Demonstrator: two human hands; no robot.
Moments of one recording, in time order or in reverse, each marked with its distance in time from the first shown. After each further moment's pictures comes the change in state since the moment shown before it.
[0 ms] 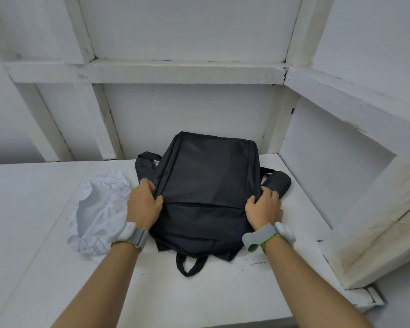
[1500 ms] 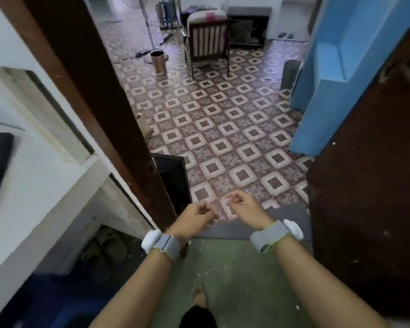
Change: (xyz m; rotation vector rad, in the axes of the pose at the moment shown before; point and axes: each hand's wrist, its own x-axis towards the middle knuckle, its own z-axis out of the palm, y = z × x) left_hand -0.549 0.179 0.082 -0.318 -1.723 0.474; right_hand -0.438 0.407 -0.246 0.621 0.069 0.624
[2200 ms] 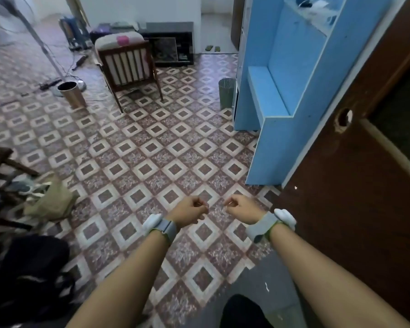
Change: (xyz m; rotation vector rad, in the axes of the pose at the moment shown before) left_hand 0.512 0.226 0.042 0.384 -0.260 0.006; right_hand 0.375 -0.013 -0.321 -0.236 0.112 0.200
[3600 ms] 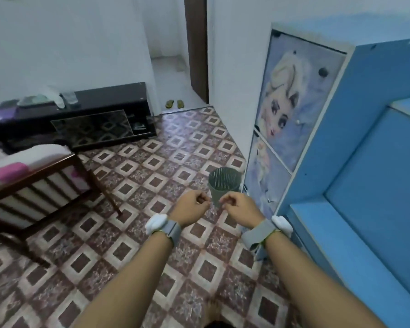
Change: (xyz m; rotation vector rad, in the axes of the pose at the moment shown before) left_hand 1.086 0.486 -0.499 0.337 0.013 0.411; right_hand 1.057 -0.233 -0.593 0.155 0.481 -0.034
